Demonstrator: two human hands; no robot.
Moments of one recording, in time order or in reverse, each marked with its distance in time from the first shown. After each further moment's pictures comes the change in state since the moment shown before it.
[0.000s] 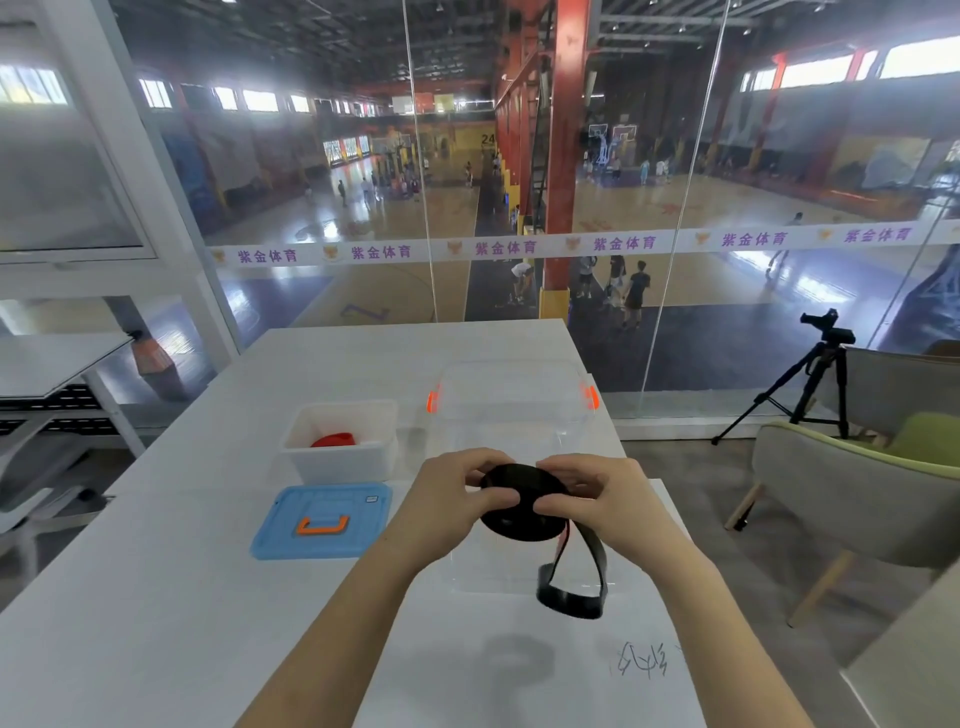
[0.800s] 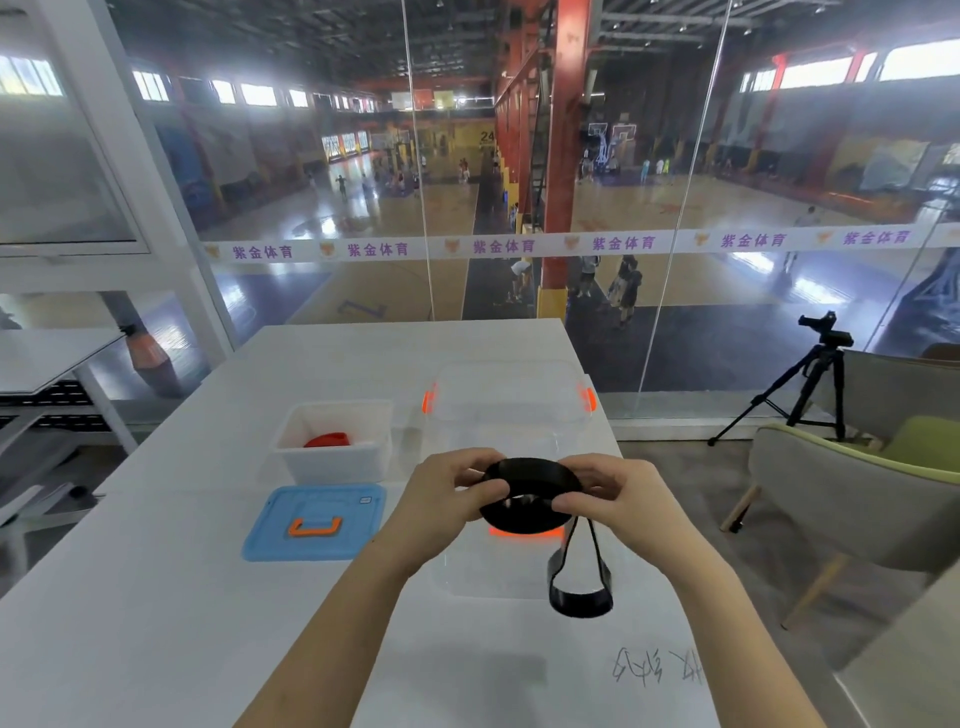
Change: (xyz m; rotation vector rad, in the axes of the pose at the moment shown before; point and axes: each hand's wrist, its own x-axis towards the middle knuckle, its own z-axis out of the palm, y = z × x) left_hand 0.006 0.001 0.001 -0.111 -0.010 -0.035; right_hand 0.006 0.010 -0.019 0.002 -0.010 0.064
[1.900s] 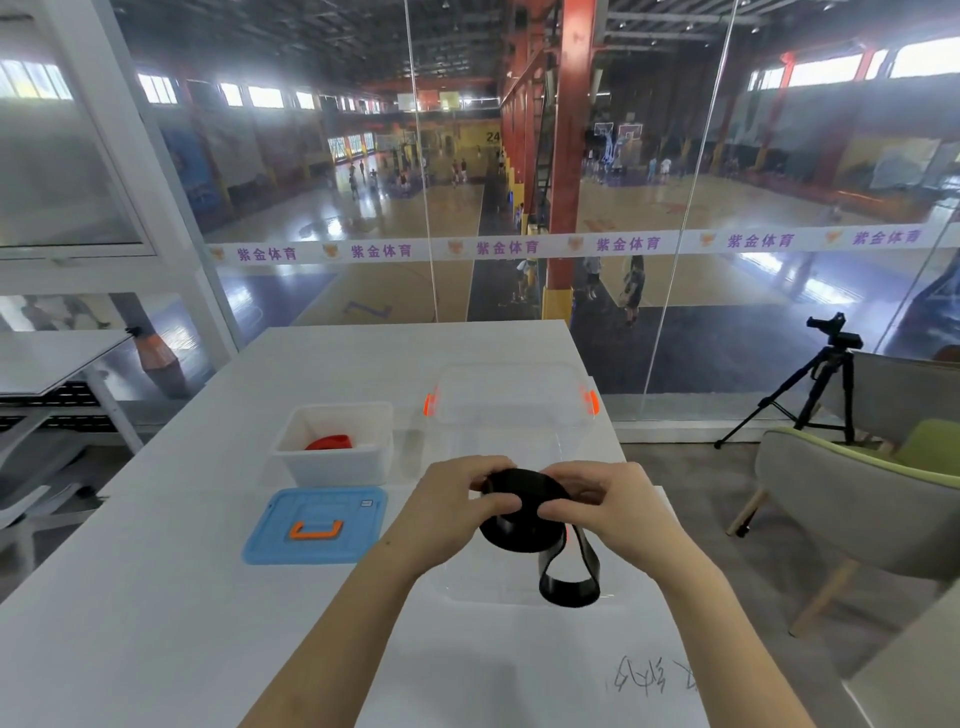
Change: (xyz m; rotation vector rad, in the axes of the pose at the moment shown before) left_hand 0.009 0.005 0.007 0.204 -0.079 0.045; right_hand 0.009 -0.003 0.006 0.009 -0.063 -0.034
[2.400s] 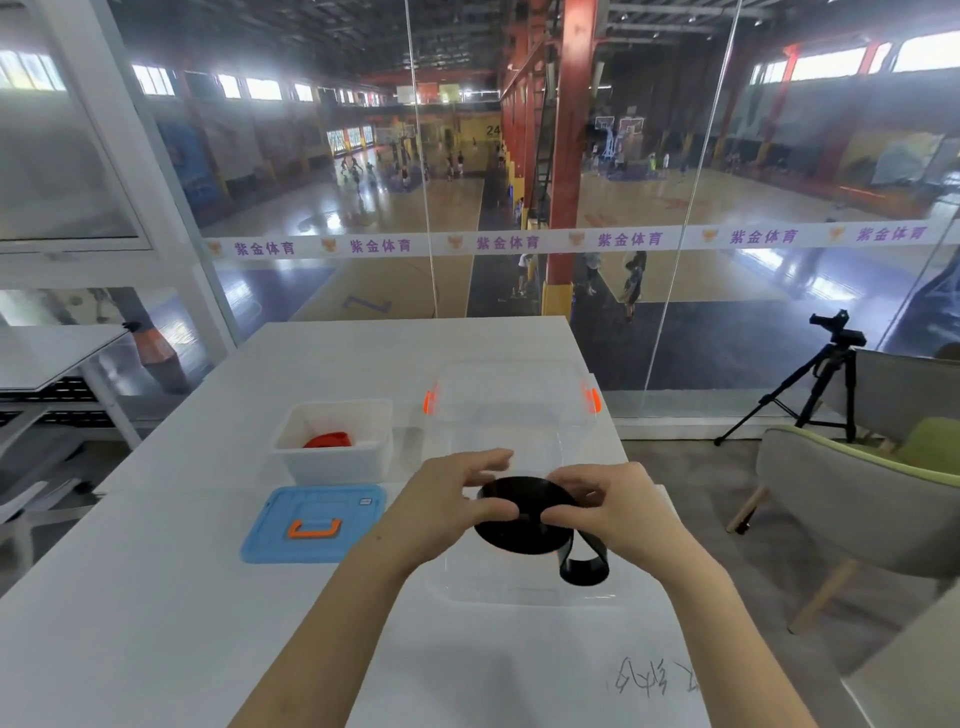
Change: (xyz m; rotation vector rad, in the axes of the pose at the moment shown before) left_hand 0.009 -0.011 -0.011 0.059 -0.015 -0.092; right_hand 0.009 0.006 -0.001 -0.138 0.010 0.035
